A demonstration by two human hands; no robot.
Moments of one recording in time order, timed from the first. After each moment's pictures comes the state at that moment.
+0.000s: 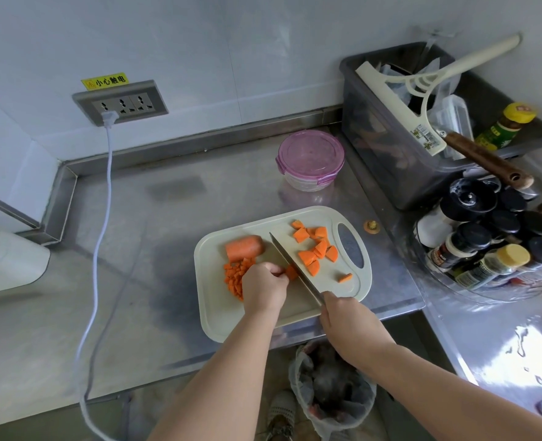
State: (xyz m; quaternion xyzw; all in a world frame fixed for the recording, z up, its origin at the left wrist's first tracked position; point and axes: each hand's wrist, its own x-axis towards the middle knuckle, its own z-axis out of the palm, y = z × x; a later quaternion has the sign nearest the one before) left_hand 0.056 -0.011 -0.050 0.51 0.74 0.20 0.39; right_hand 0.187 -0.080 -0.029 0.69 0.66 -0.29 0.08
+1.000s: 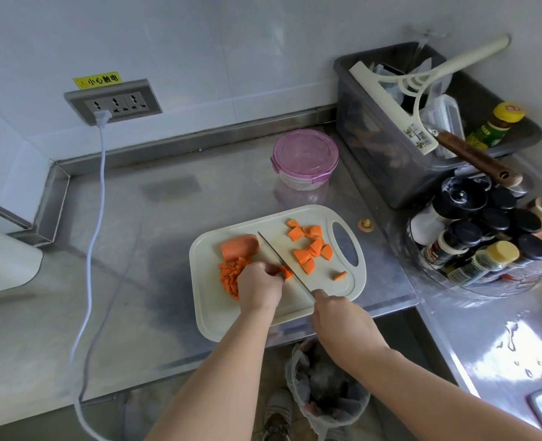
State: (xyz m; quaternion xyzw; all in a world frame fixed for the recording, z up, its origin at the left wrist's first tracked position) left_hand 0.056 -0.012 -0.048 0.50 0.74 0.20 0.41; right_hand 0.178 -0.086 -0.016 0.70 0.65 -0.29 0.06
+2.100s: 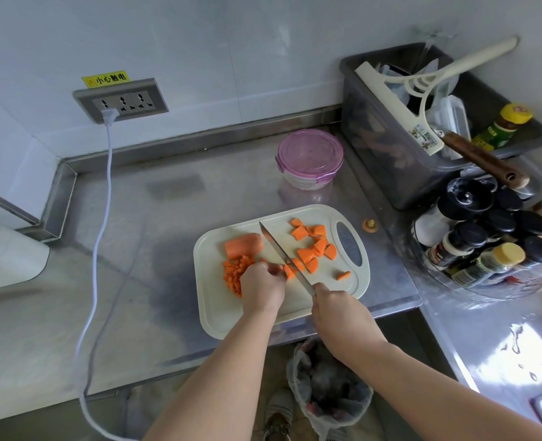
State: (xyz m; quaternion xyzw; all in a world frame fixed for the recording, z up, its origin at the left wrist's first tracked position) left_hand 0.056 -0.016 -0.043 0.48 0.74 0.21 0.41; right_hand 0.173 -0.079 -0.011 0.69 0.67 -0.27 0.07
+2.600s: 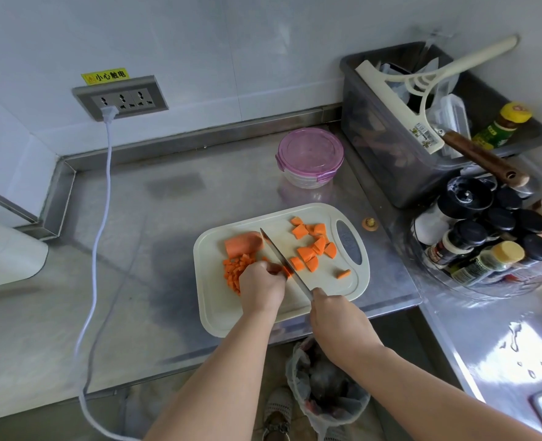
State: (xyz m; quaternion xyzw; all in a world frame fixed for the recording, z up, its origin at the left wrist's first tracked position) left_hand 0.055 -0.019 -0.044 0.49 0.74 0.22 0.40; right_hand 0.165 -0.085 -0.004 0.69 0.65 -0.29 0.09
